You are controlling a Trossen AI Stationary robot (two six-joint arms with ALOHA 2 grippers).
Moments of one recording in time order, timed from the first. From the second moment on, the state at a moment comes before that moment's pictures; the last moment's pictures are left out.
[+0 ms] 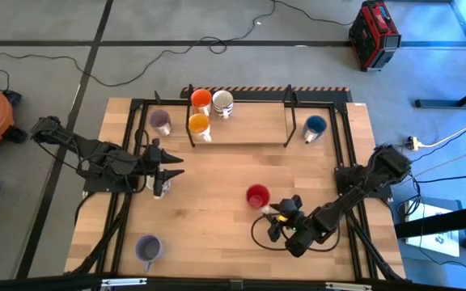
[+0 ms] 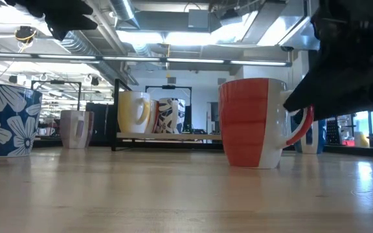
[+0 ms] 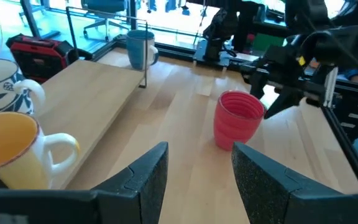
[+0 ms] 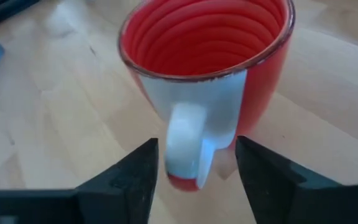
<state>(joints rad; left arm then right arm) -0.41 0.62 0.56 -0.29 -0.57 -0.34 0.72 1.75 0.87 -0.23 0.86 1.33</state>
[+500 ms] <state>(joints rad) -0.41 0.62 0.56 -0.28 -0.57 -0.34 0.69 1.76 0.88 -0.24 0.81 1.30</state>
